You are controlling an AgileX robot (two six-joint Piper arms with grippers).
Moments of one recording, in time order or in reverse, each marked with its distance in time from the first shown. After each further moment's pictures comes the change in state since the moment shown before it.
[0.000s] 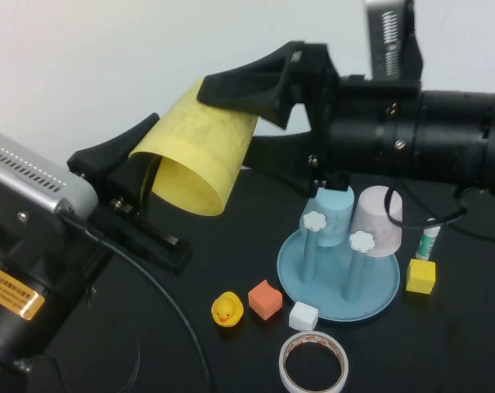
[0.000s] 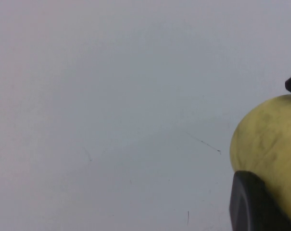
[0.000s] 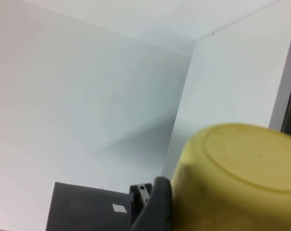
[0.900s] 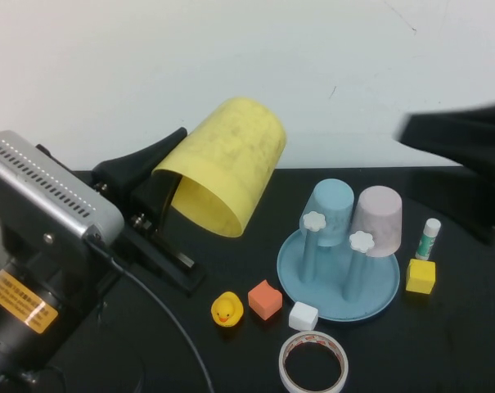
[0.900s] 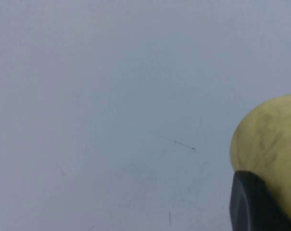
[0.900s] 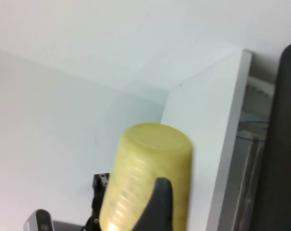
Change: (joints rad) right arm -0.390 -0.364 0.417 -0.016 0.210 -0.086; left arm 0.000 0.000 0.000 0.137 0.023 -0.025
